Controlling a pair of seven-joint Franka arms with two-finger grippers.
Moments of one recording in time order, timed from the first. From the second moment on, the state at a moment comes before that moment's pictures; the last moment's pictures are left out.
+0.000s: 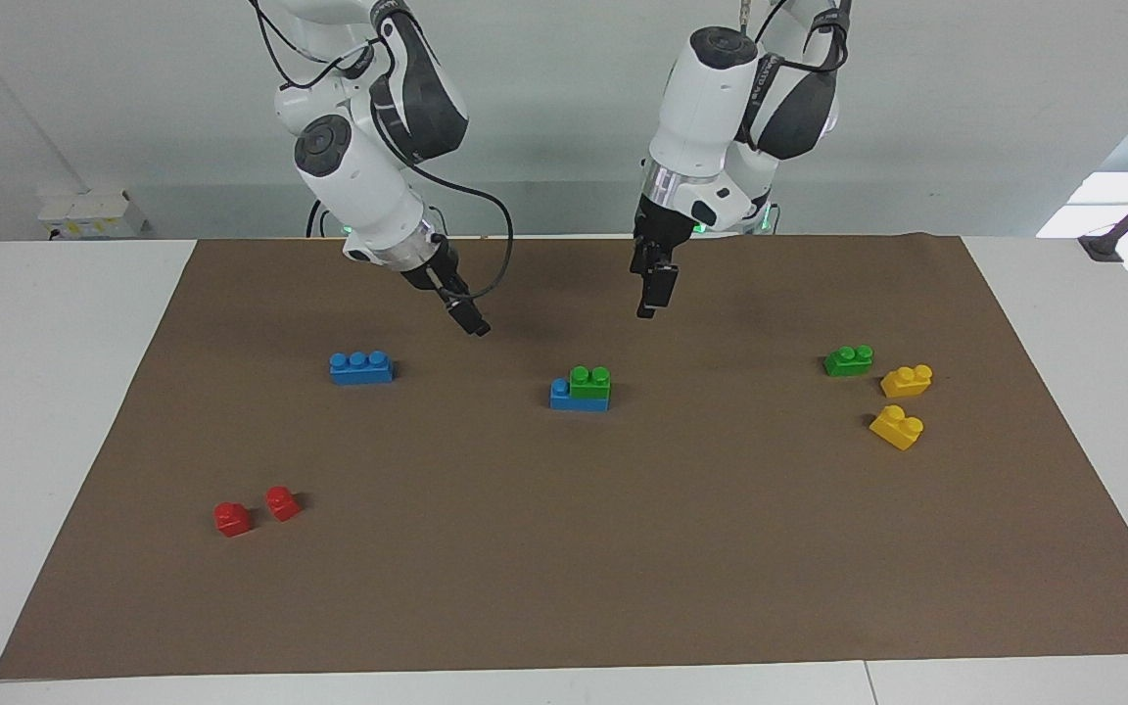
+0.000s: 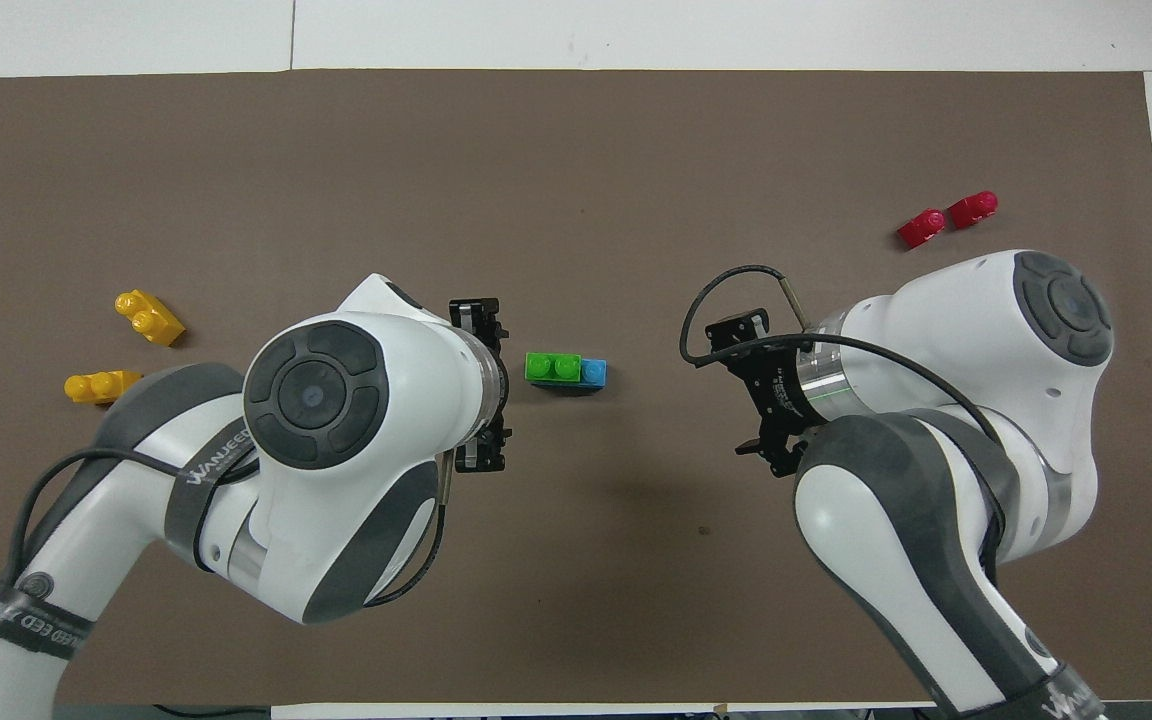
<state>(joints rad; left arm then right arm) -0.58 0.03 -0.07 -1.96 -0.07 2.15 -2.14 0.33 -0.03 0.01 -2.10 0.45 2.07 1.29</state>
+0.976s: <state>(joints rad) -0.61 0.20 -0.06 -1.89 -0.03 2.18 -2.24 0.44 0.08 0.01 -2.12 0.54 2.25 1.38</state>
